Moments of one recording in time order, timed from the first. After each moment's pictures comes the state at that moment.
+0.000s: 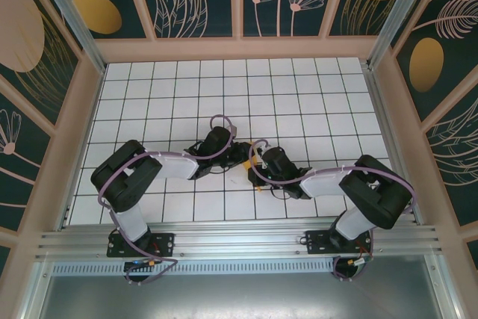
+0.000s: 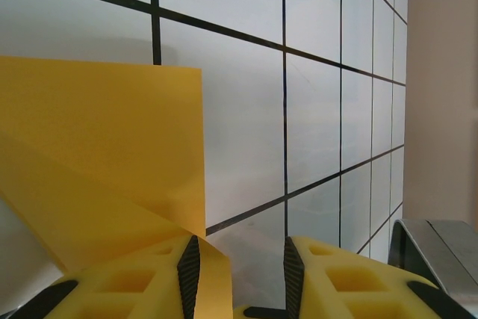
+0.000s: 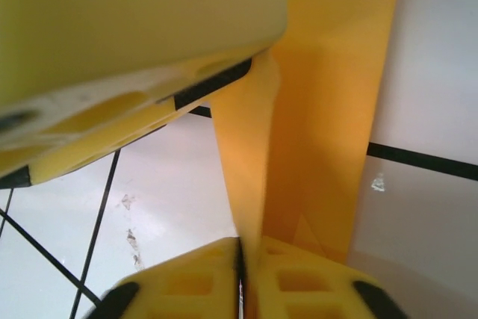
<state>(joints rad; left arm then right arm) -0.77 1.77 0.77 0.38 0.27 -1.10 0.85 1.52 0.45 0.32 -0.10 0.68</state>
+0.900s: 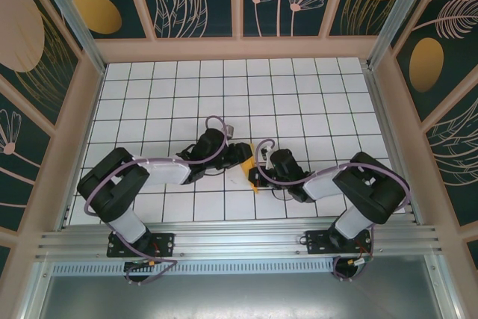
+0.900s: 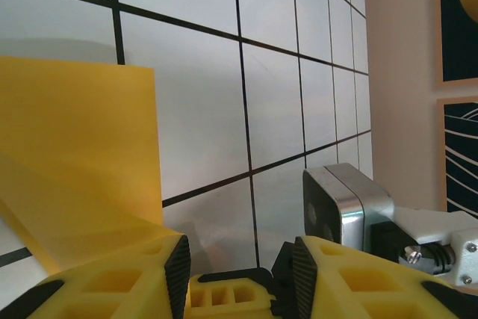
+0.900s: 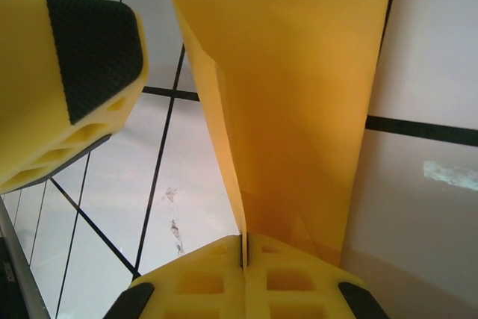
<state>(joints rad) -0.77 1.66 0.69 0.43 0.31 -1.09 0.79 1.57 0.36 0.58 -0.27 0.79</state>
